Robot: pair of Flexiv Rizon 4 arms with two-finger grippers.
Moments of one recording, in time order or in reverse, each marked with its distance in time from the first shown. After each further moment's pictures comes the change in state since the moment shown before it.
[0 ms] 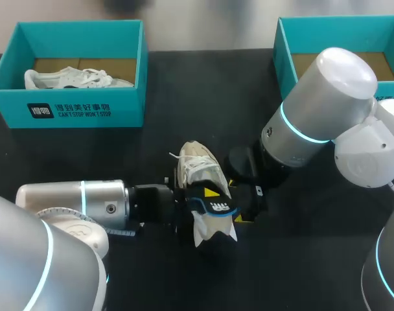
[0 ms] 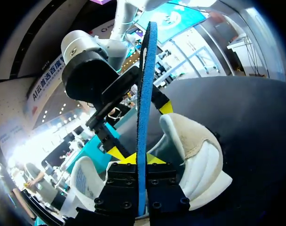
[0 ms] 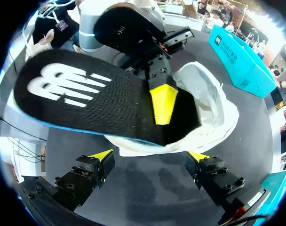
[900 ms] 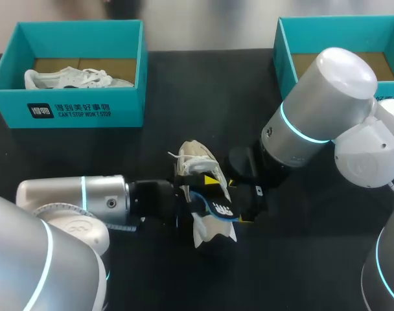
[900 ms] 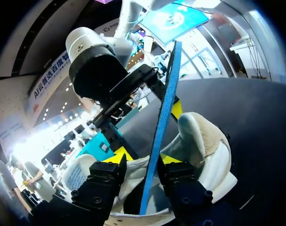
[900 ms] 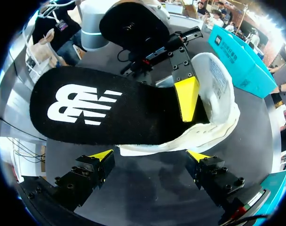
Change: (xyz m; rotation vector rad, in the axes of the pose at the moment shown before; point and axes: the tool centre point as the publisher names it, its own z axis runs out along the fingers) left arm -0.011 -0.004 0.001 0.007 -0.010 -0.027; right arm 0.000 0.000 0.000 0.000 0.000 0.000
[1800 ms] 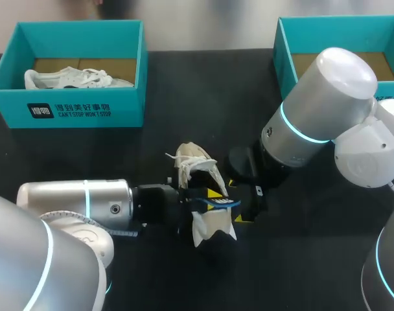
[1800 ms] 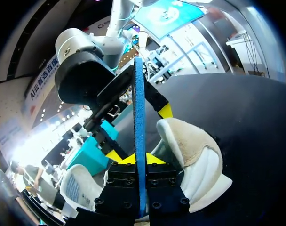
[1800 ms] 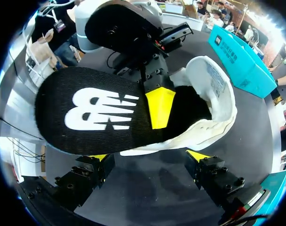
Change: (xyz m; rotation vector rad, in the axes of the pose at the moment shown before) left arm 0.012 -0.001 0.002 -0.056 0.025 0.043; right arm 0.000 0.000 0.000 0.000 0.000 0.000
